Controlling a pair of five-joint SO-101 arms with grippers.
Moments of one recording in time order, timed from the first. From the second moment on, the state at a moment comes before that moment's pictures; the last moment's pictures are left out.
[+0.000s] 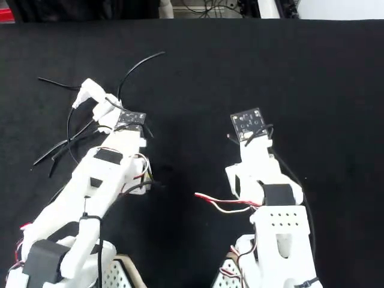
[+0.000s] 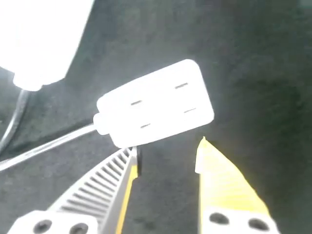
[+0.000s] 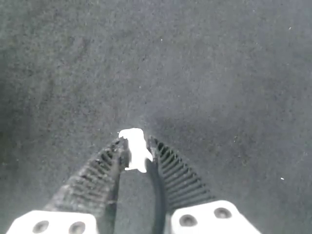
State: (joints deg) left arm 11.6 -21.9 55.7 51.9 6.7; right arm -1.7 -58.9 70.9 55.6 13.0
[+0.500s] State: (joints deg) left arm 16.4 -21.9 47.9 58.9 4.9; right arm -1.7 -58.9 70.9 55.6 13.0
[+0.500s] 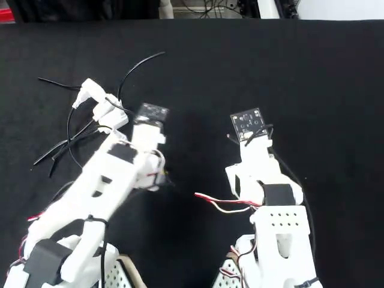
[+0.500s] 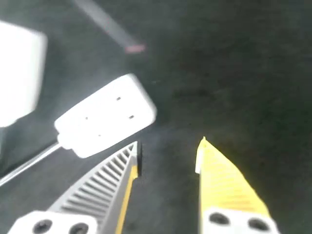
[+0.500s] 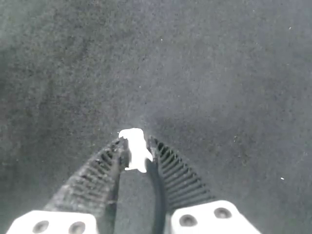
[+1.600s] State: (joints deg) left arm 11.8 -20.9 54.4 43.8 11.6; right arm -1.7 -58.9 70.9 55.6 13.0
